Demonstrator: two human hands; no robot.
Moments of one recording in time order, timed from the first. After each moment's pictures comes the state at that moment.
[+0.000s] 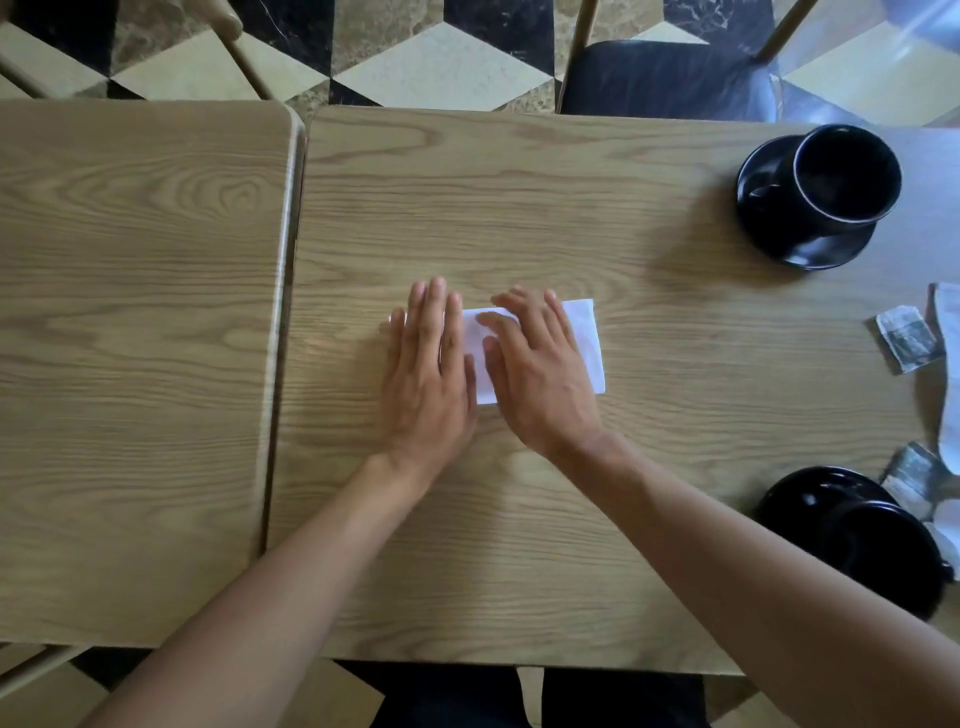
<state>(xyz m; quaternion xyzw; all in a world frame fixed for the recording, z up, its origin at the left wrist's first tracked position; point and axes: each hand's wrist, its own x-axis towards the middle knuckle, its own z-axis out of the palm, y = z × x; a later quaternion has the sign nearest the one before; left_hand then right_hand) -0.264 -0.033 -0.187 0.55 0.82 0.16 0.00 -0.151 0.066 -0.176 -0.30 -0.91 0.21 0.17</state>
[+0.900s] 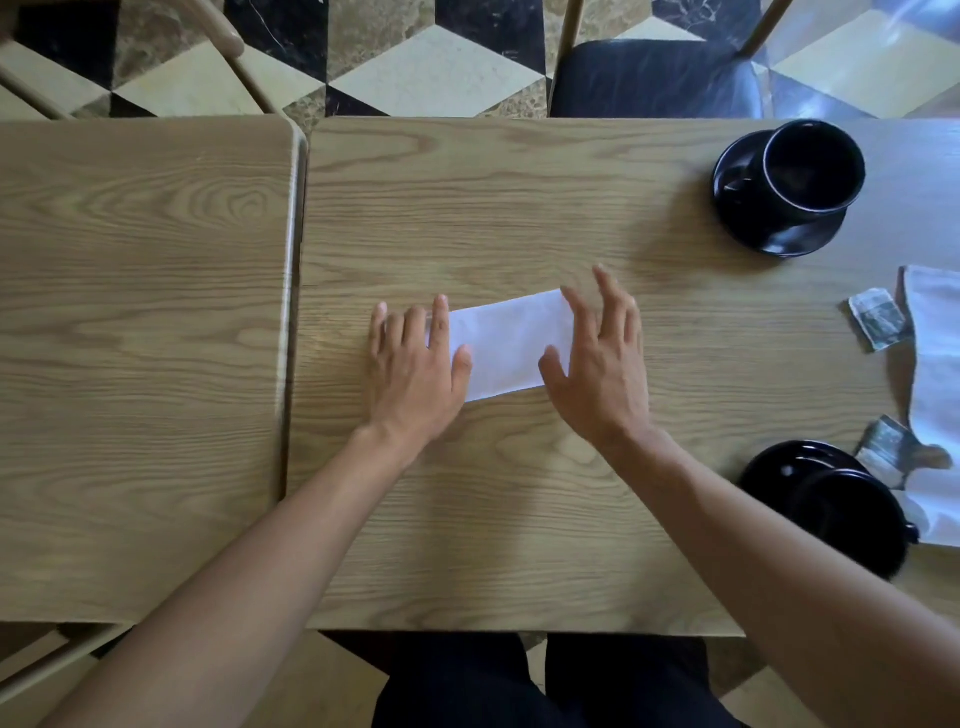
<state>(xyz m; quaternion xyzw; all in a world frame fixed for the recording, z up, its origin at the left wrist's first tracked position) -0.280 -0.030 -0.170 0.53 0.84 0.00 0.05 -0.101 0.085 -0.174 -0.45 -0.86 0.21 0.10</state>
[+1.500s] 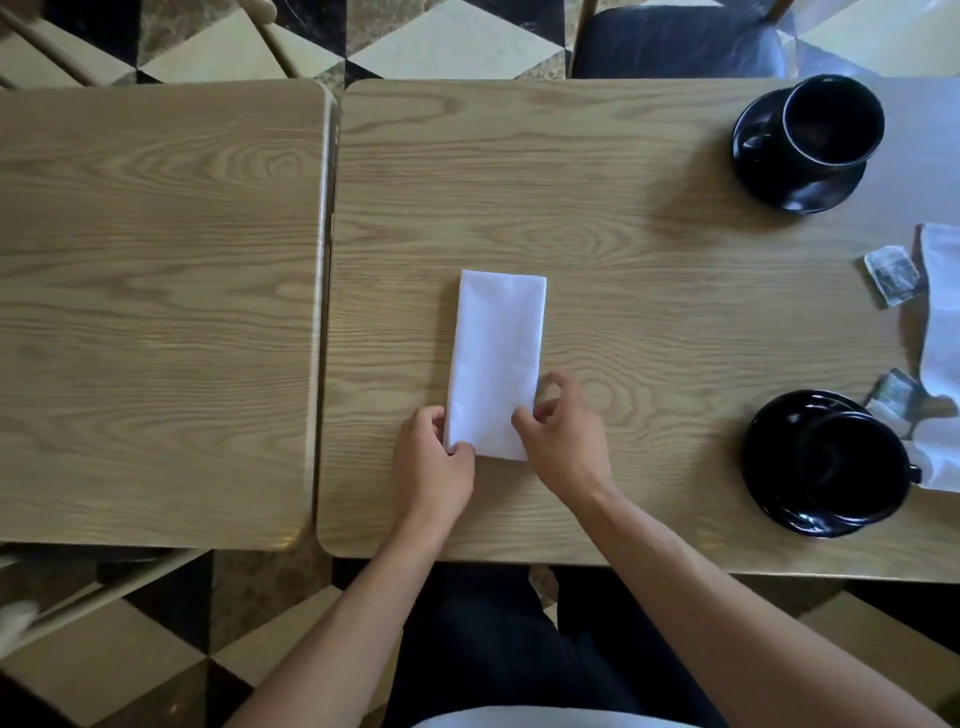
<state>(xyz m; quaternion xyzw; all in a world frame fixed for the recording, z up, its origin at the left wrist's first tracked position) -0.197 -0.145 -0.143 0.14 0.89 0.27 0.33 -0.092 -0.039 -0.142 -0.61 -0.61 0.51 0.02</state>
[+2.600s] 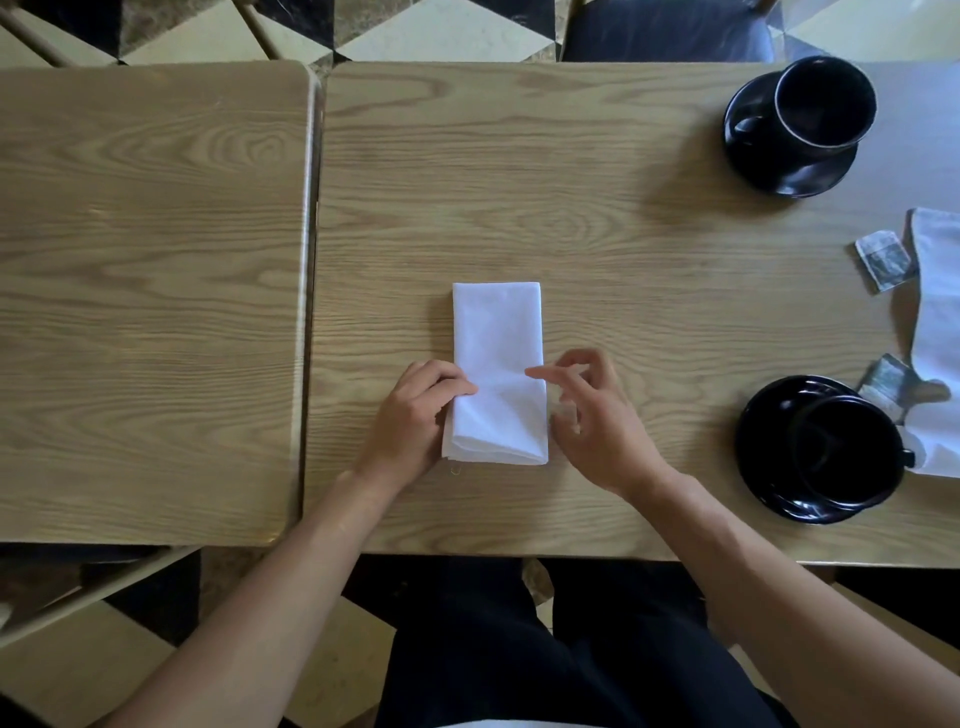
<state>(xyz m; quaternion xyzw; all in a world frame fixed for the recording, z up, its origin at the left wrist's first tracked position) -0.246 -0.140 -0.167 0.59 0.72 0.31 0.20 -0.037 -0.009 -0.157 -0.36 -0.82 0.43 0.06</state>
